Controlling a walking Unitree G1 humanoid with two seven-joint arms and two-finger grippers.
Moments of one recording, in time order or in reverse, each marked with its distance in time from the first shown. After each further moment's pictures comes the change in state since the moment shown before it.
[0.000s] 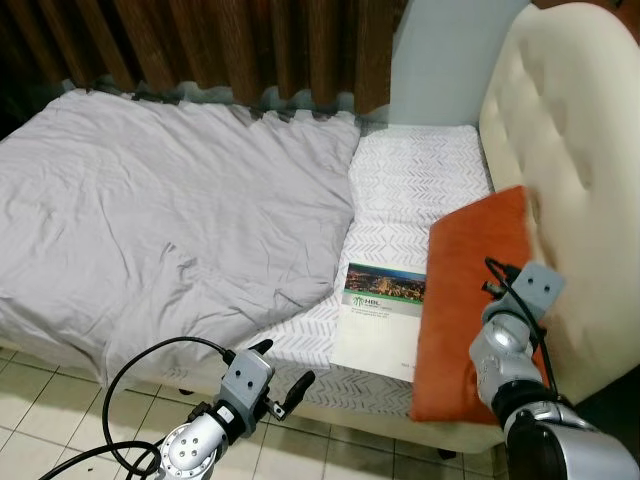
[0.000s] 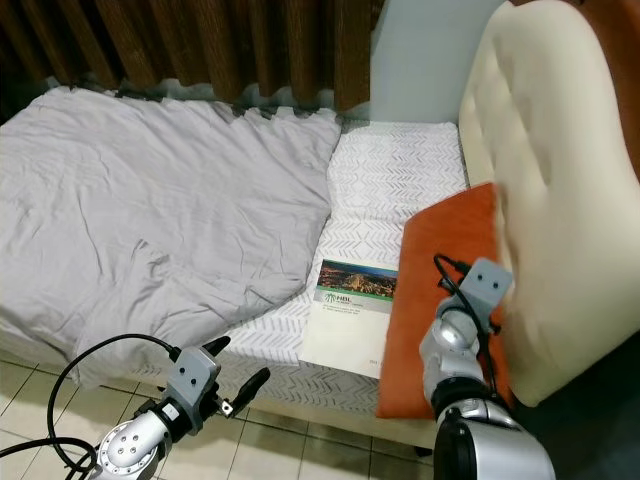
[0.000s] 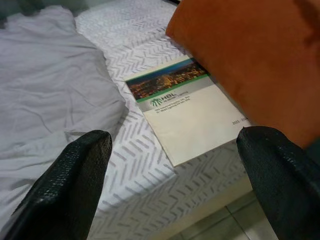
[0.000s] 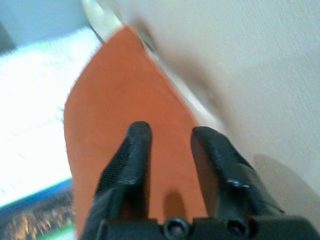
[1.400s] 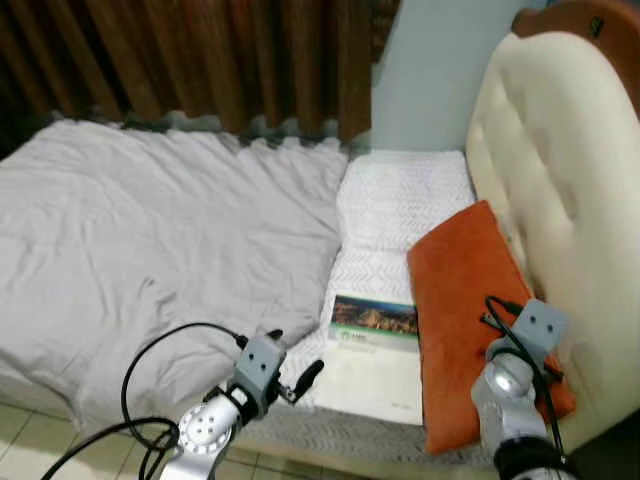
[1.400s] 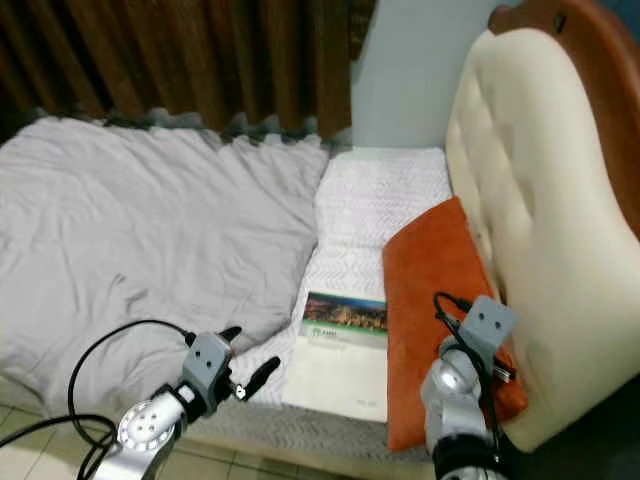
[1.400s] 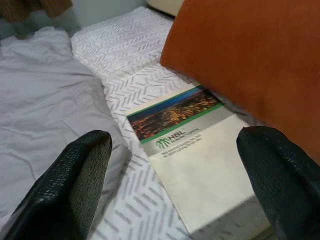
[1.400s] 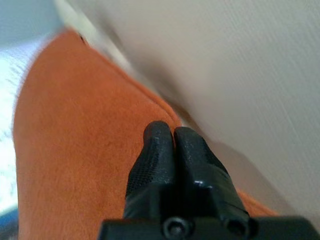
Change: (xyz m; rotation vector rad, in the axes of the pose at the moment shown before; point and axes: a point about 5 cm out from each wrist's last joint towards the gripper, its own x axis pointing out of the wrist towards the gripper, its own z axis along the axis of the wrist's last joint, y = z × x) left arm 0.024 -0.002 0.003 -0.024 0.011 -0.032; right arm -0.032 -0.037 -0.048 -0.021 0.086 -0.121
